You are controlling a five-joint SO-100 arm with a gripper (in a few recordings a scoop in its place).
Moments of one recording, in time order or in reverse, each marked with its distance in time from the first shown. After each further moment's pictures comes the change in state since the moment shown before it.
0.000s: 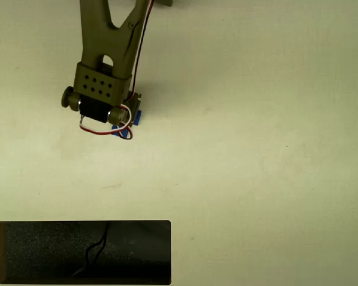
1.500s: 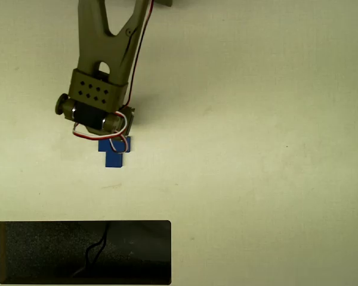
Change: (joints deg) arm 1.0 -7.1 -10.1 -3.1 -3.5
